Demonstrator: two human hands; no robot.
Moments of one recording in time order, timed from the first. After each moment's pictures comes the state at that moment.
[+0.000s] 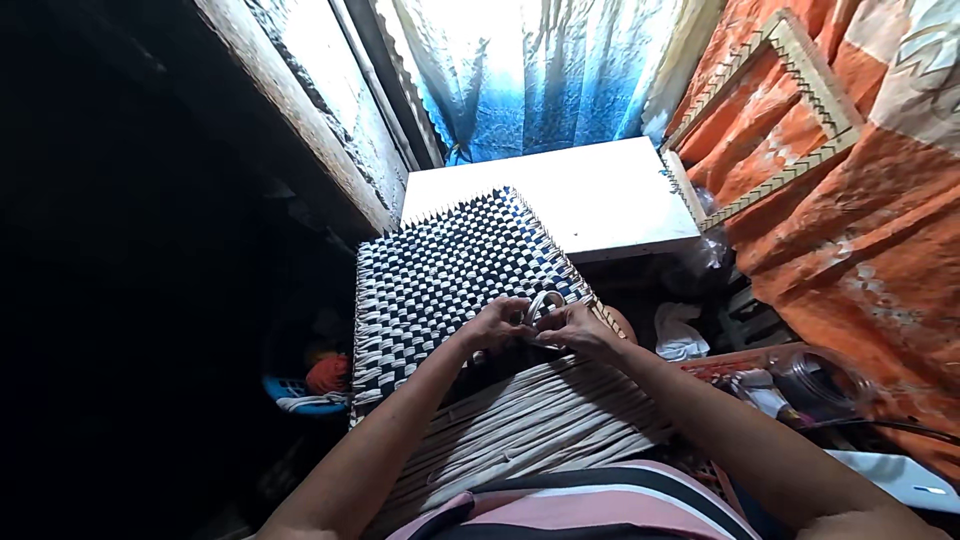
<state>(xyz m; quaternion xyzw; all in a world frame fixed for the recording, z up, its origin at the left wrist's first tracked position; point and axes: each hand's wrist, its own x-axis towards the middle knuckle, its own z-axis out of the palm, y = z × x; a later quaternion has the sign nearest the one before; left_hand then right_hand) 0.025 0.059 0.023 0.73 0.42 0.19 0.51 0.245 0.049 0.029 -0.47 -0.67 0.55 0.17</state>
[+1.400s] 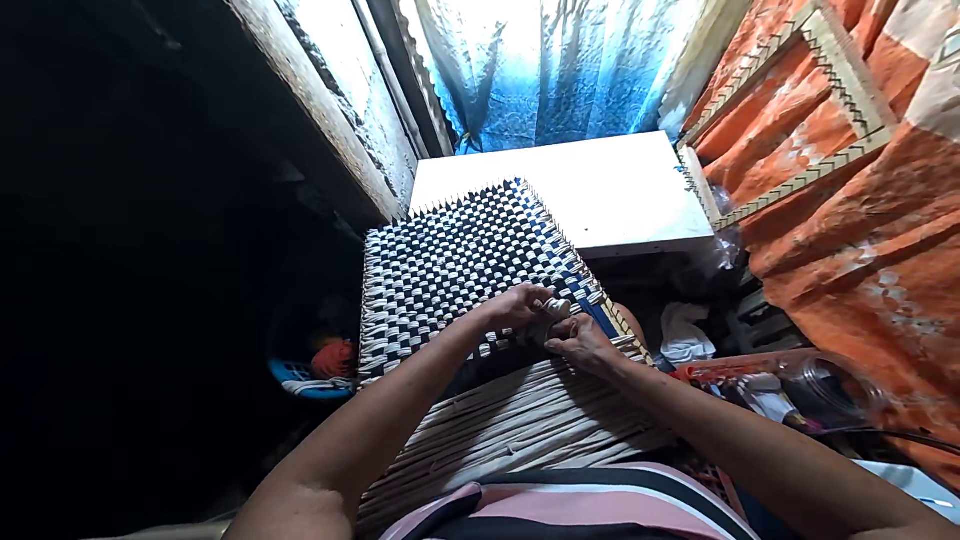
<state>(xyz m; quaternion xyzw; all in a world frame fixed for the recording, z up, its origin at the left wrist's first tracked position) 0.042 0.072 0.043 0.71 0.40 0.13 0.57 0.237 0.024 0.031 -0.52 -0.70 0.47 0.13</state>
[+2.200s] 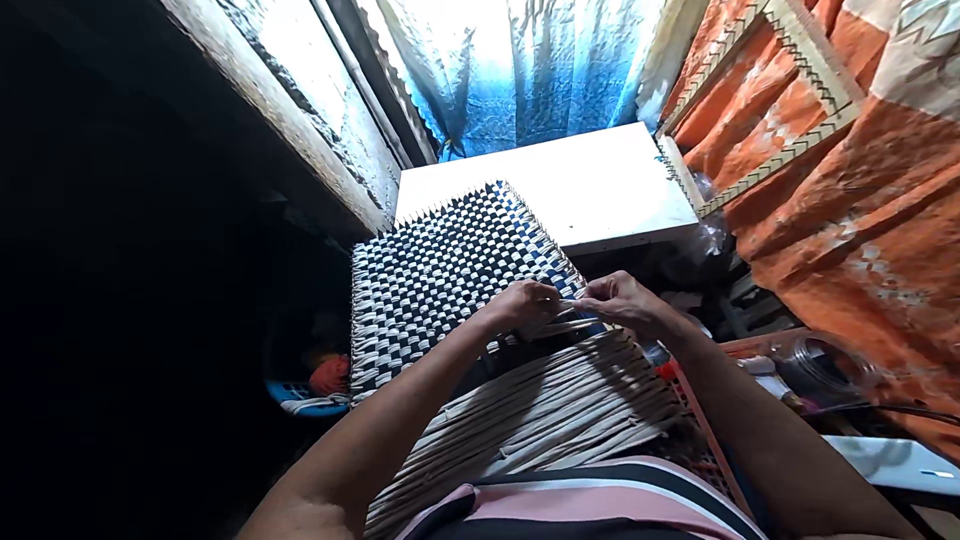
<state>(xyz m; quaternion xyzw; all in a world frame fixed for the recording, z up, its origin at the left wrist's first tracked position) 0.070 0.078 0.049 0.79 0.41 0.13 0.43 0.310 0.059 0.072 -0.46 -0.72 0.47 0.22</state>
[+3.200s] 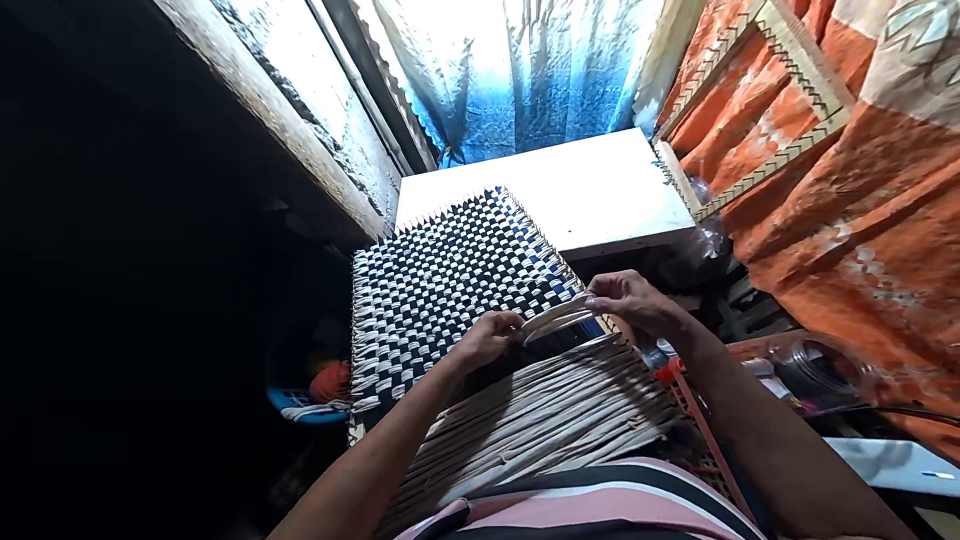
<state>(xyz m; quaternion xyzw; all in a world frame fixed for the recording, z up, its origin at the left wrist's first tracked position) 0.029 0.026 0.037 0.67 0.49 0.21 0.51 0.325 0.057 0.071 -0.42 -0.71 0.49 0.28</state>
